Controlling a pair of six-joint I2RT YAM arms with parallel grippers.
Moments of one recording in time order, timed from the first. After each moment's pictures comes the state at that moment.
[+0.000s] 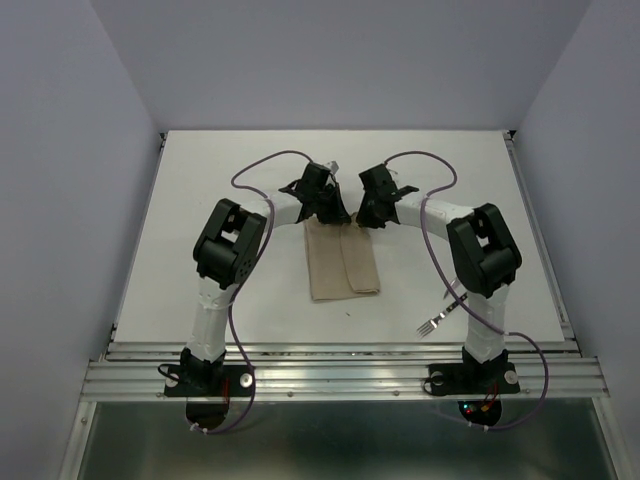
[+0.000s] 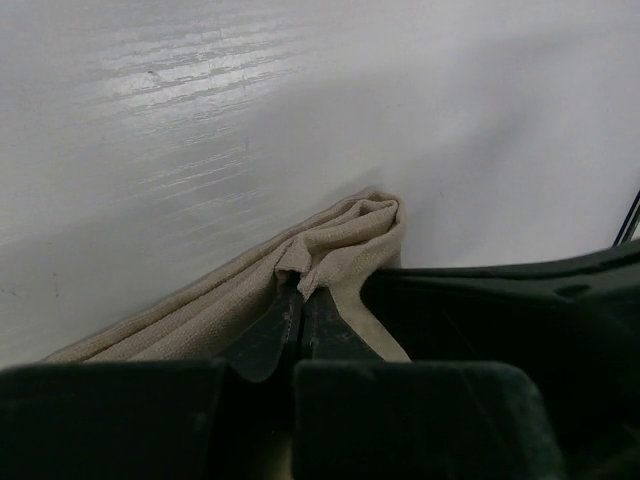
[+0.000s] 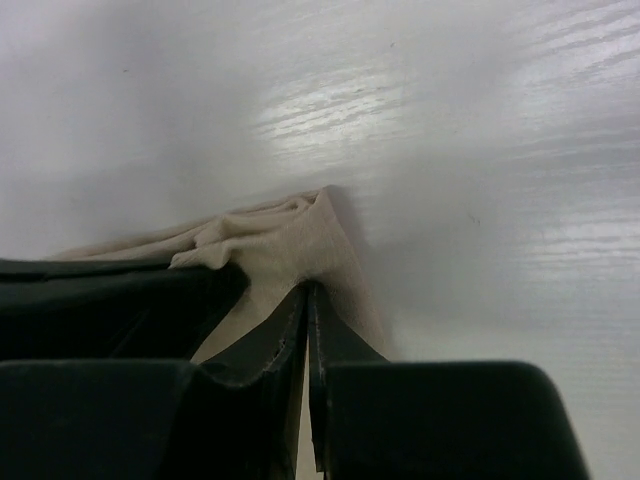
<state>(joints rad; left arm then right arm) -0.54 2.18 1.49 -0.09 0.30 -0.65 0.50 1.98 1.38 -0.33 0.15 0.75</state>
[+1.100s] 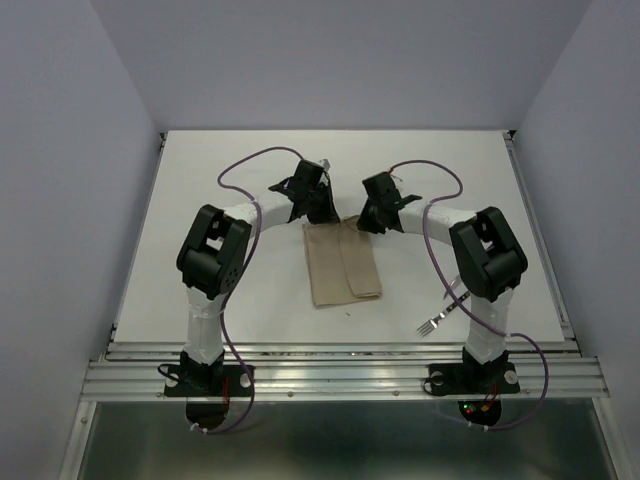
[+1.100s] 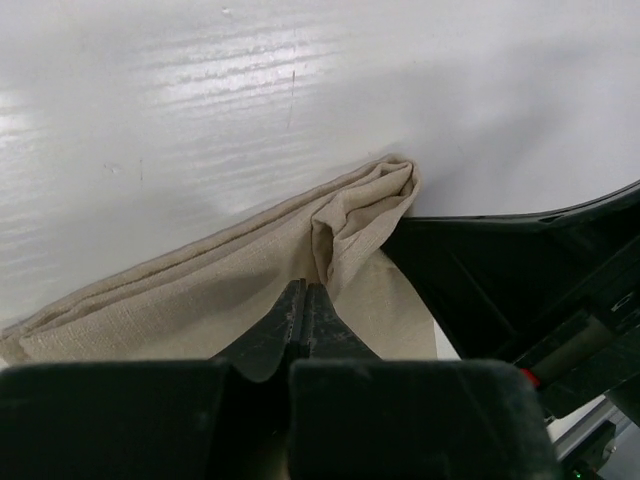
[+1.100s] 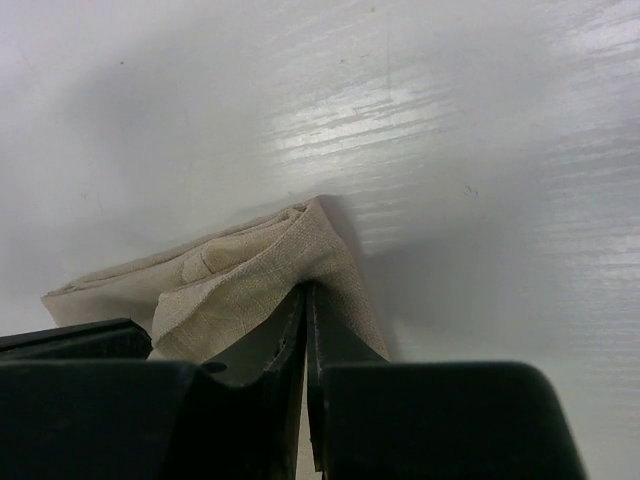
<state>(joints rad) -0.53 2.04 1.43 -0.21 0.22 -0.61 0.50 1.97 1.28 -0.22 0.15 0.82</state>
